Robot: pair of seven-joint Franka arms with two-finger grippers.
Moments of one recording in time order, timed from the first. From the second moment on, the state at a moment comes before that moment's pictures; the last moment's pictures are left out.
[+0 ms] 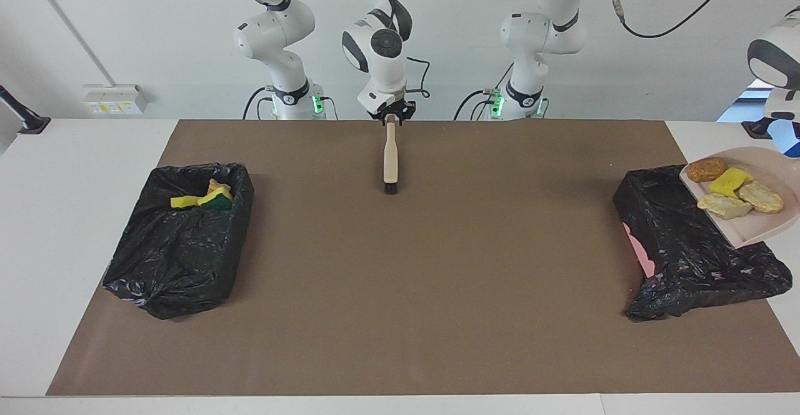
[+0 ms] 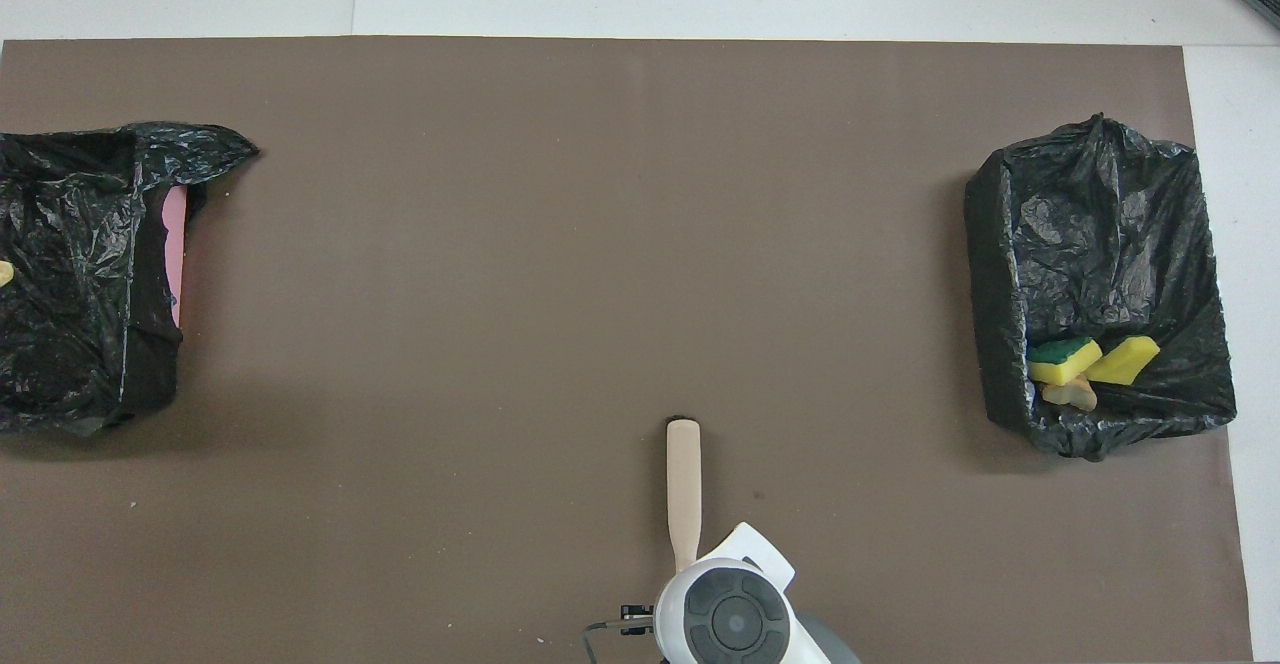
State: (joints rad) left arm -0.26 0.26 0.69 -1.58 0.52 2.03 1.80; right arm 0.71 -0.15 0.15 -2.48 0.29 2.17 0.69
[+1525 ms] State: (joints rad) left arm -0.38 0.01 0.30 -1.73 0.42 1.45 0.81; right arm 0.13 -0.10 -0.01 -1.87 -0.09 1.83 0.24
